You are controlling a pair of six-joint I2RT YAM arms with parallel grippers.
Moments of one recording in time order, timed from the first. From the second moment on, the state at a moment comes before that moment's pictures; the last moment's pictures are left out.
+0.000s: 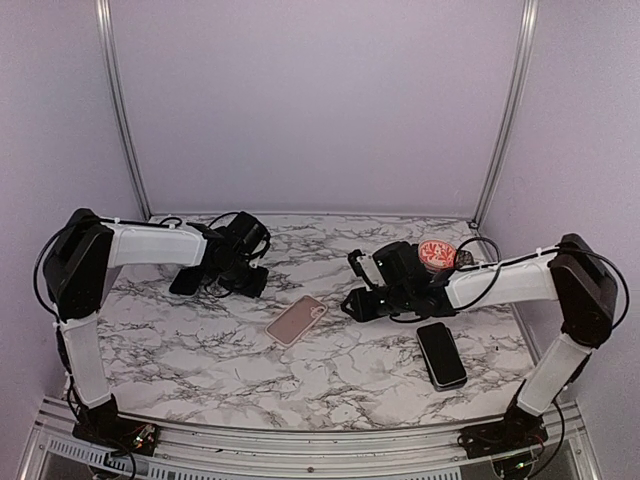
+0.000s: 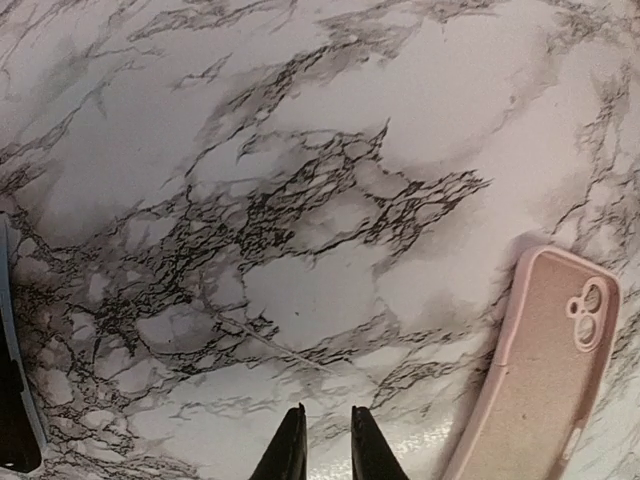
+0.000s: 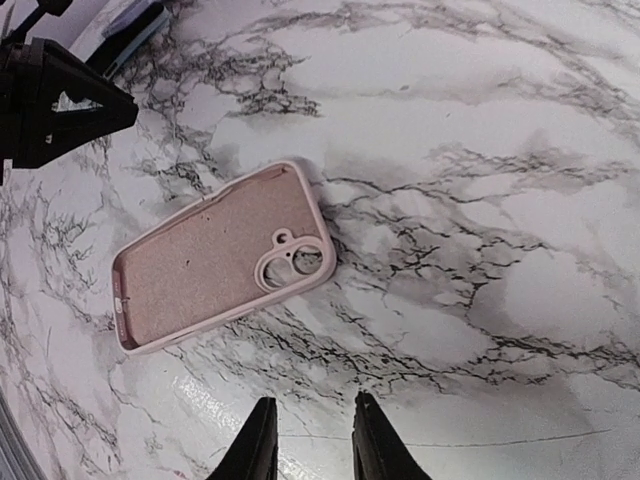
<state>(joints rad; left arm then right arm) -0.67 1.91 1.33 -0.48 -0.10 -0.28 0.77 1.63 0.89 0.02 -0.07 0.39</state>
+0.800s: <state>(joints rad) -0.84 2.01 1.33 -0.51 0.23 -0.16 0.79 2.06 1.32 -0.19 -0.07 0.39</state>
